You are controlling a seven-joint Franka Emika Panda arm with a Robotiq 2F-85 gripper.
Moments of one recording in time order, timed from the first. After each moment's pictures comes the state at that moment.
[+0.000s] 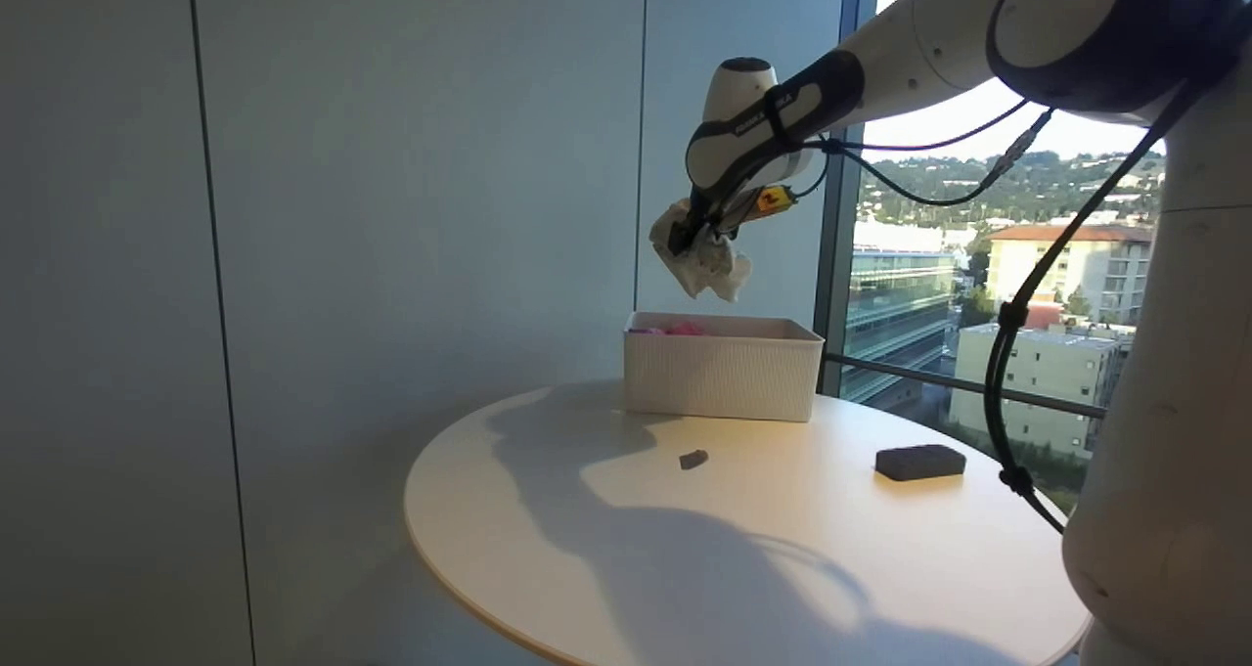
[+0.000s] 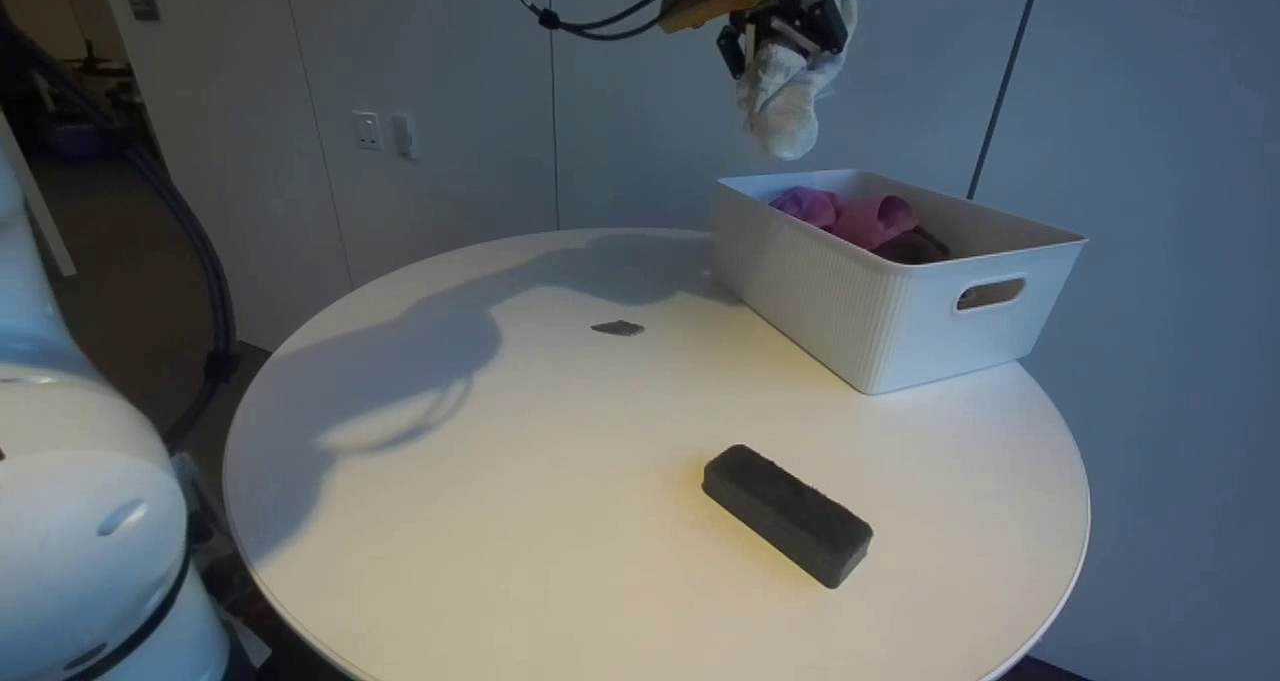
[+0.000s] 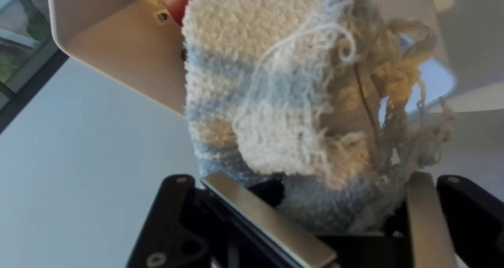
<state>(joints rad) -0.19 0.00 -0.15 -1.79 -0.34 2.46 0.07</state>
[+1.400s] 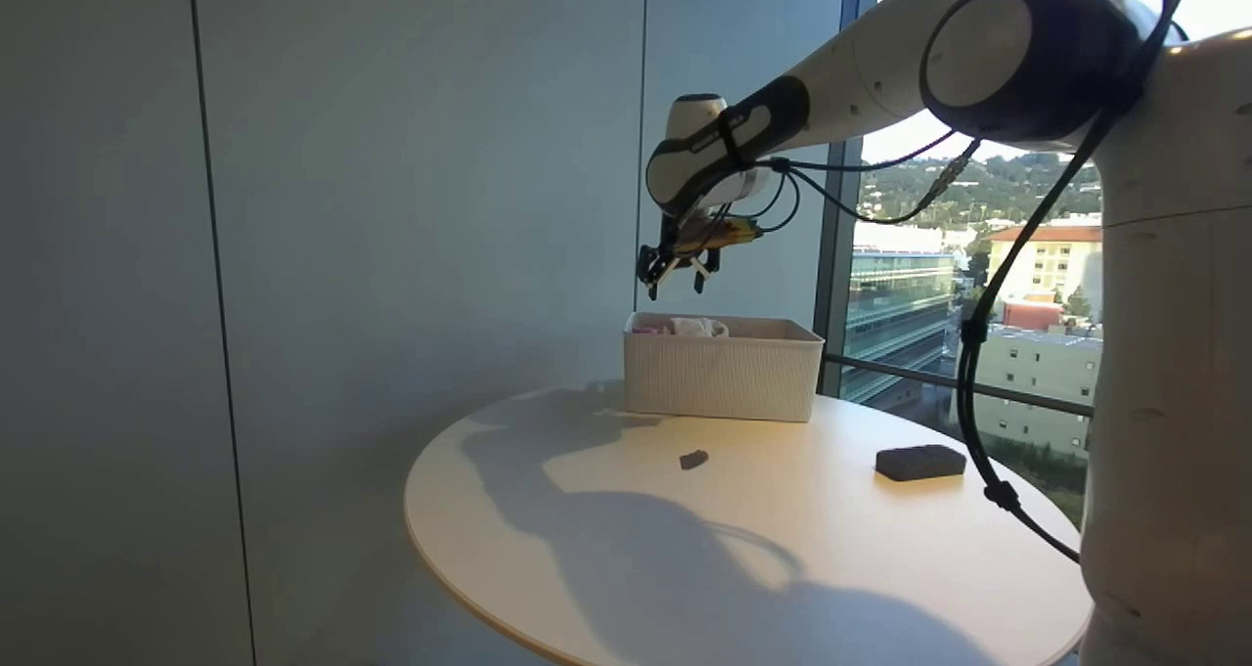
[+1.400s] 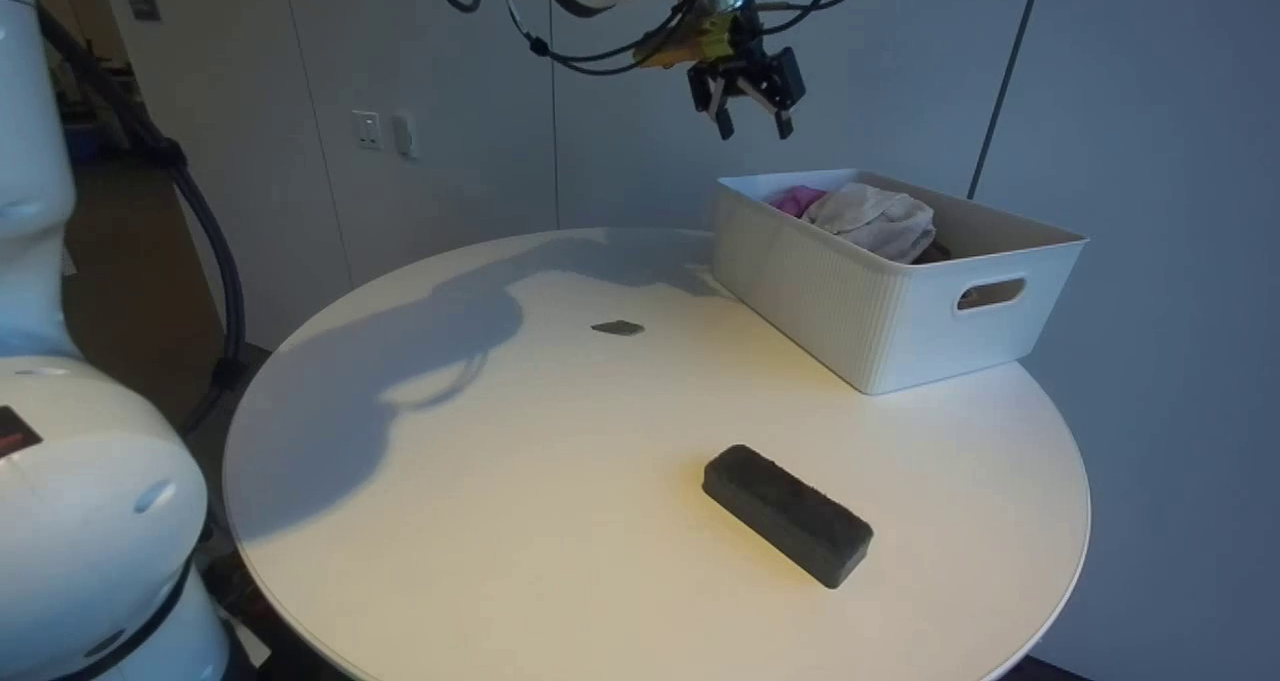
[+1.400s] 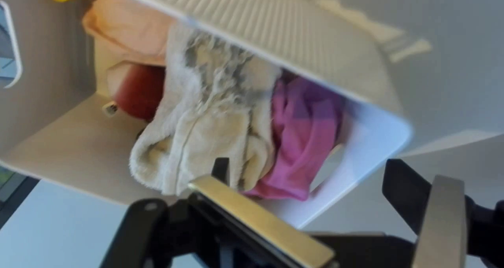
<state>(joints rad) -0.10 0.13 -0.17 -1.70 -0.25 2.27 0.23</state>
